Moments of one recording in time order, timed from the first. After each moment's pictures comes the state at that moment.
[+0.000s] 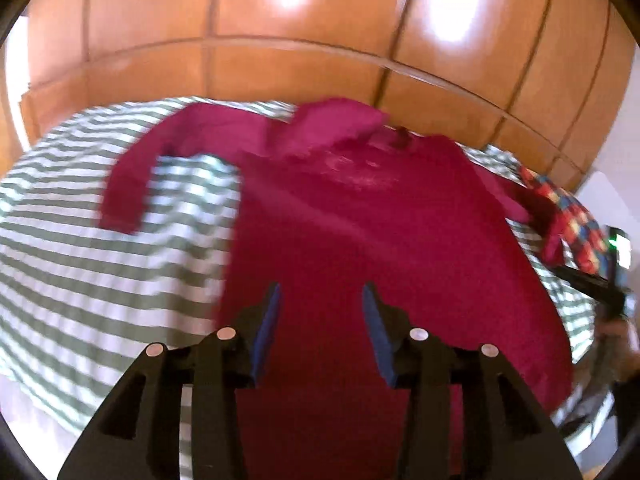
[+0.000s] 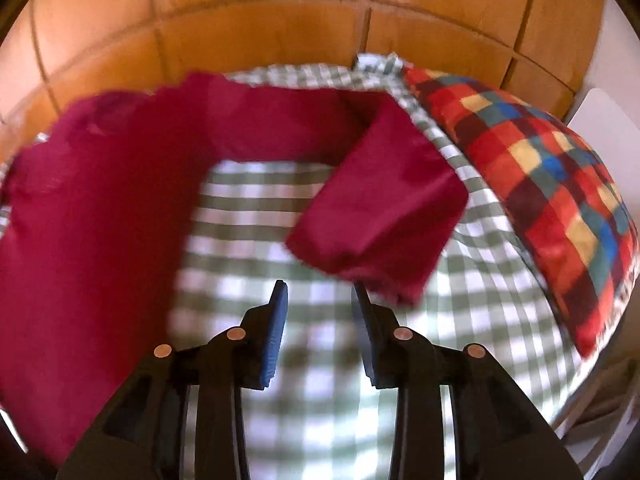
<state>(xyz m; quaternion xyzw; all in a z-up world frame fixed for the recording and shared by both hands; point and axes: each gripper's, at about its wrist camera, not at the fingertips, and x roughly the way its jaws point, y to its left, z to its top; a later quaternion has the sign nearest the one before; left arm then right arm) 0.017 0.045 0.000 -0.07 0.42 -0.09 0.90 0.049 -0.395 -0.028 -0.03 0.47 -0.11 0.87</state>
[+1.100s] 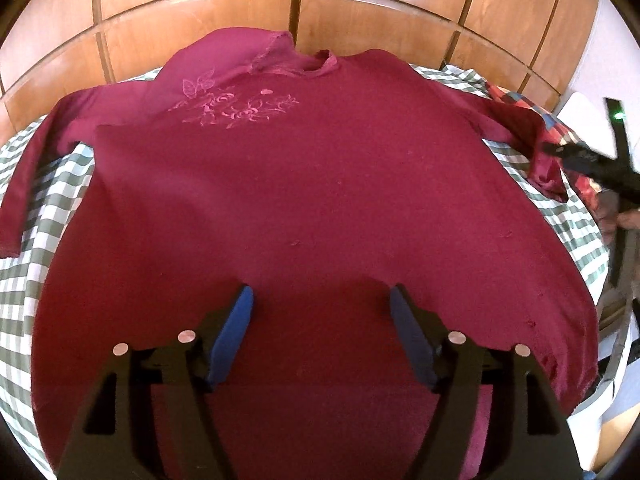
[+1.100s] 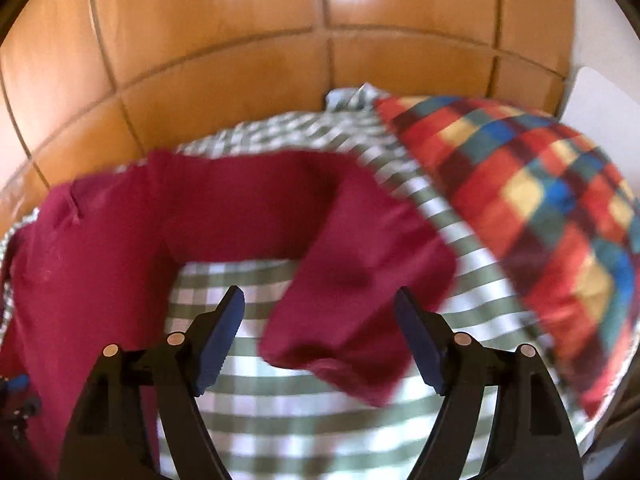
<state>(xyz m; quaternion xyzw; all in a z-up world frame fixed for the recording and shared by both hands) 0.045 -0.057 -0.053 0.01 0.48 -0.15 0.86 0.094 -0.430 -0.028 0.04 0.43 -0.10 0.90</state>
